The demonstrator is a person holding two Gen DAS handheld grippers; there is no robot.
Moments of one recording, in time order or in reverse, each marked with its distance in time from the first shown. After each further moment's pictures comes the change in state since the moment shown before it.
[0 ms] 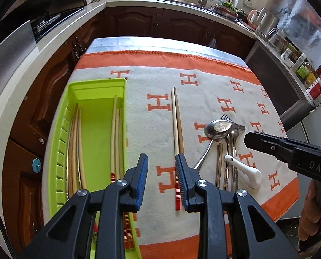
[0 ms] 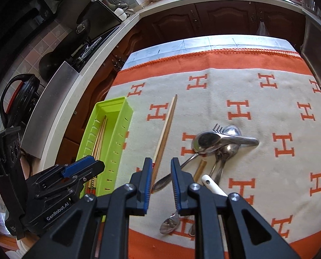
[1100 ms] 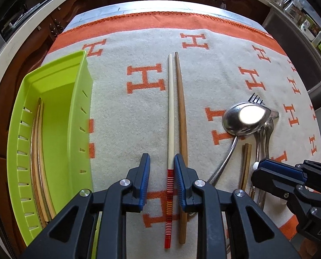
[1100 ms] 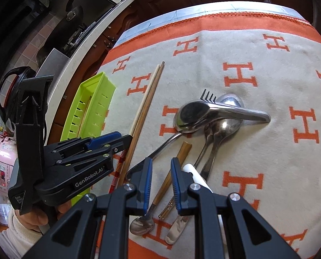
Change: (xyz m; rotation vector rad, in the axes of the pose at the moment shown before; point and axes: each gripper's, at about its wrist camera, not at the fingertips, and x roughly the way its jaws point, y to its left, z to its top) left arm 0.106 -0.032 0.021 0.052 0.182 0.118; right arm 0.055 -0.051 -0.018 0.022 0.114 0.091
